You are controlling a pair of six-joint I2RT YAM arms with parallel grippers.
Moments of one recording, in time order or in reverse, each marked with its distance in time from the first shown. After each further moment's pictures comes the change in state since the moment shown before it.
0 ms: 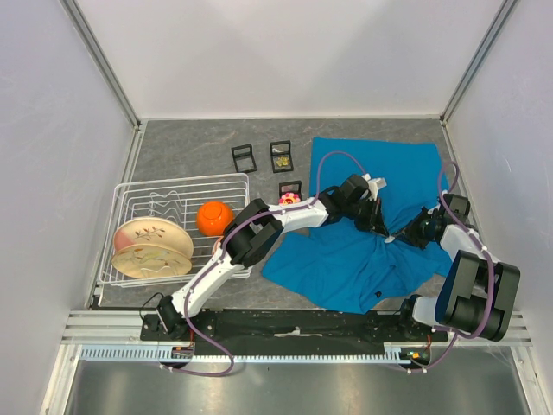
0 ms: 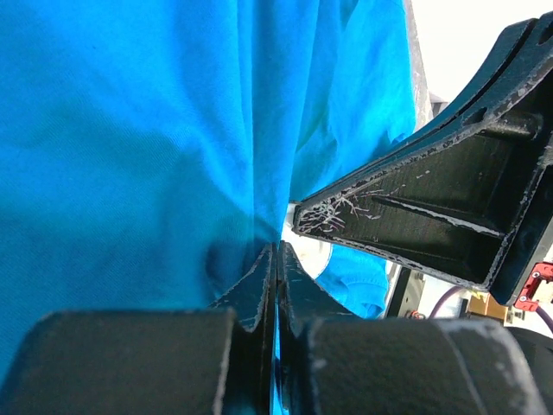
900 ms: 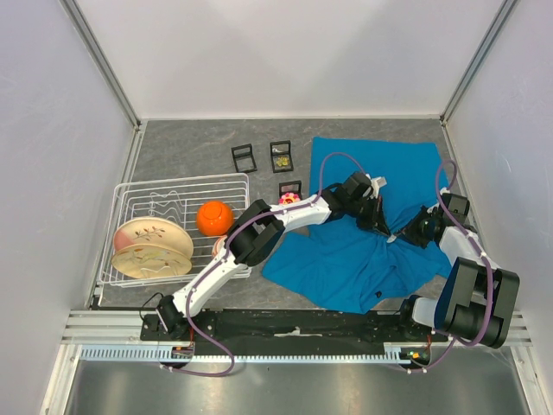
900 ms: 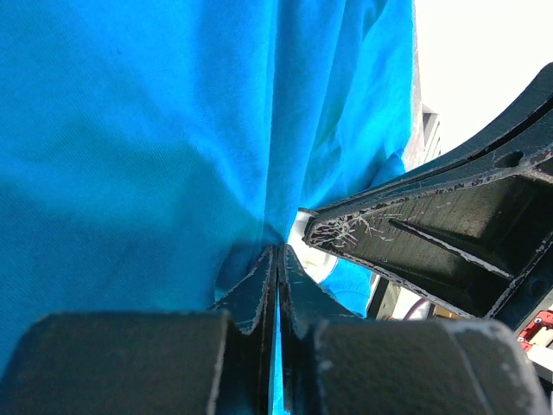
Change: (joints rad) left arm 0.007 0.063 0.126 -0.102 0.027 -0.076; right arm 0.018 -0.042 -0.005 0.005 0.040 -0.041
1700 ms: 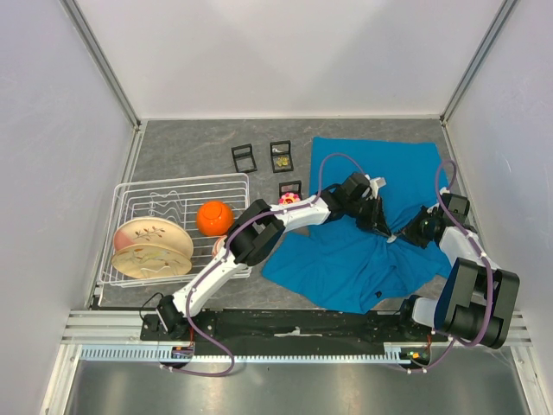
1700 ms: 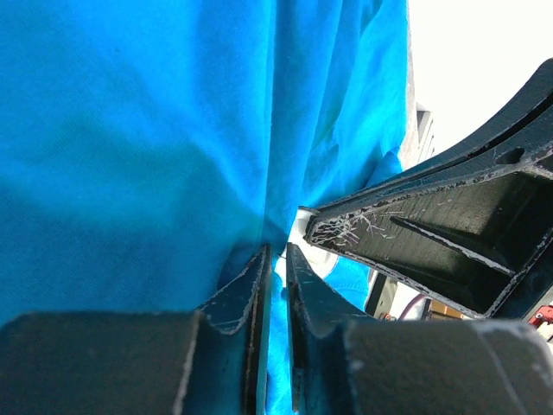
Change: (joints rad) left arm 0.004 0.000 -0.017 0.030 0.018 -0.006; right arm 0.000 -0.003 0.000 -0.001 0.000 -0.006
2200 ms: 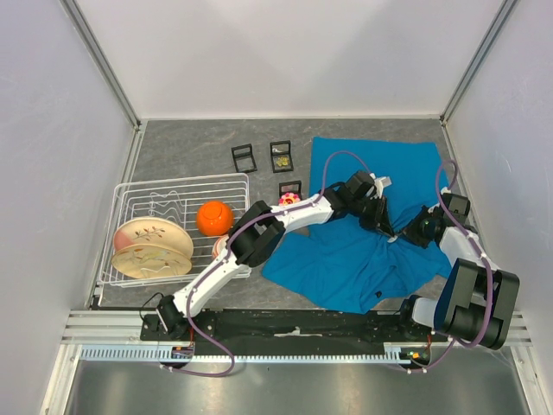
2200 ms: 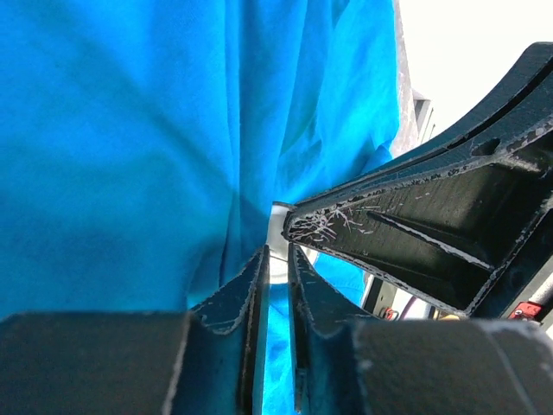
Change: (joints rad) left arm -0.012 0.030 0.100 -0.081 0.014 0.049; right arm -0.004 -0.008 0.000 0.002 0.021 0.001
